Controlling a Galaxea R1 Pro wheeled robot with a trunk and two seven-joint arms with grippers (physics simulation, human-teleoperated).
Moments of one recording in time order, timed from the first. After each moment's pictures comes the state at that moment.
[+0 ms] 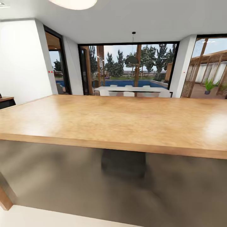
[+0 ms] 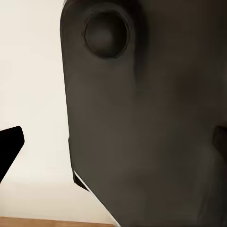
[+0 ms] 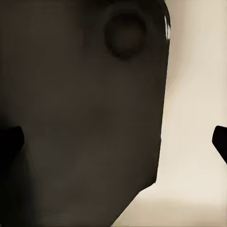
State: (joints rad) left arm 0.00 0.00 0.00 0.00 0.00 0.00 0.00; right arm 0.00 0.00 0.00 0.00 0.00 0.00 0.00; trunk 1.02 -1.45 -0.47
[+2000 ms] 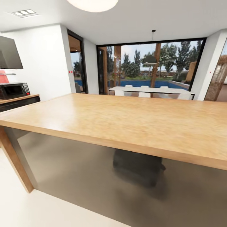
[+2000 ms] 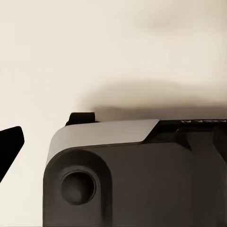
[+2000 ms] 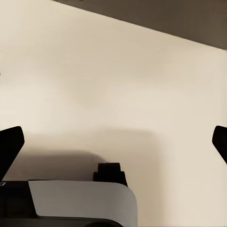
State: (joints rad) left arm 0.00 -0.05 0.00 -0.23 0.00 -0.14 0.00; right arm -0.17 -0.04 -0.01 -0.10 0.00 -0.21 0.00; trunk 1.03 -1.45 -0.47
